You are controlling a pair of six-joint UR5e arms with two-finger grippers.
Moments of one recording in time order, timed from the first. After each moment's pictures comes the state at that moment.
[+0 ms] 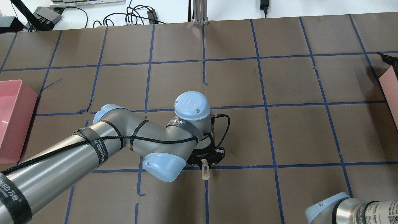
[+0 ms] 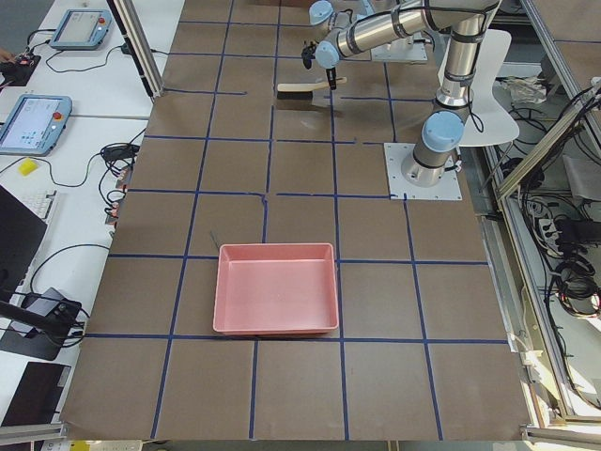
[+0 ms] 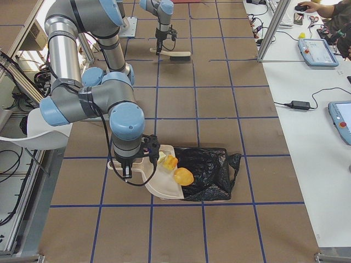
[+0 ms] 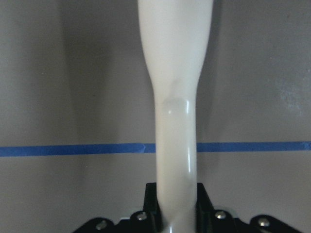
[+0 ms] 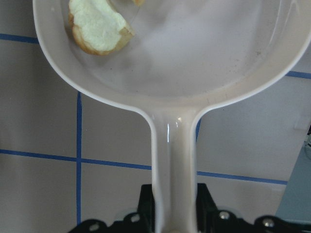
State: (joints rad) left arm -2.07 -1.80 -2.01 -1.09 1.40 -0.51; right arm 0.33 -1.37 1.37 -1.55 -1.77 -1.38
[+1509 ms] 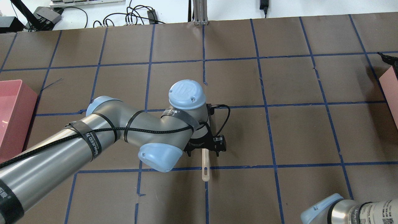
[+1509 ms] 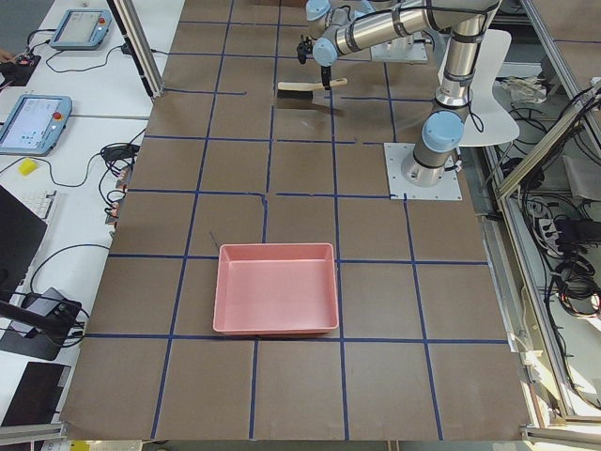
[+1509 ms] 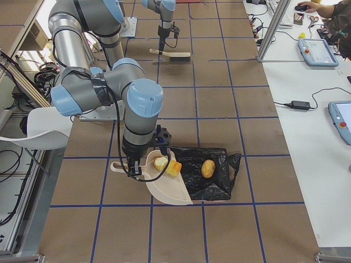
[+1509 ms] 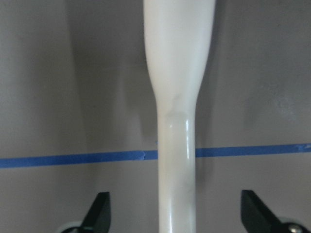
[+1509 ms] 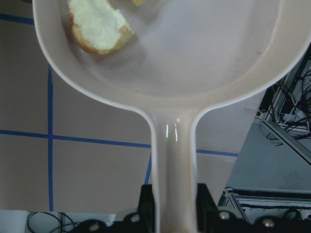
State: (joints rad) left arm -2.02 -1.78 -1.95 -1.11 1.41 -0.37; right arm 0.41 -1.35 1.29 -1.68 -1.90 -1.45
